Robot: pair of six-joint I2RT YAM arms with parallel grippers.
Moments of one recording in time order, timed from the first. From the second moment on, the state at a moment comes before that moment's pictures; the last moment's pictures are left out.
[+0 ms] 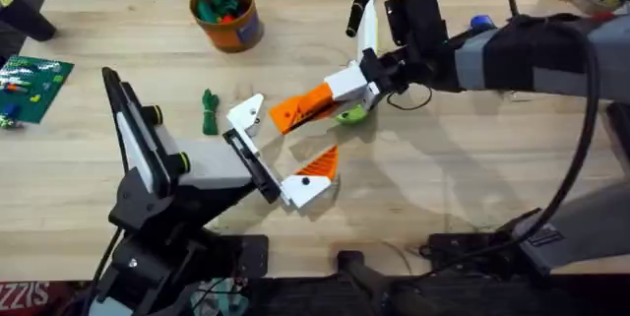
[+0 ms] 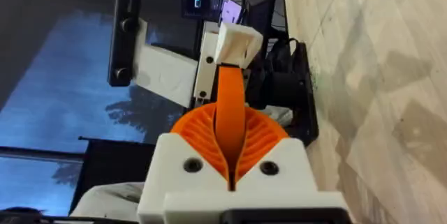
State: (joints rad) left arm -0.41 0.00 0.01 -0.06 0.53 -0.07; right arm 0.43 1.74 0.90 0.01 -1.53 0.54
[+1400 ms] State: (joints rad) left arm -0.41 0.00 0.01 -0.06 0.53 -0.07; right arm 0.47 1.74 0.90 0.14 -1.46 0.68
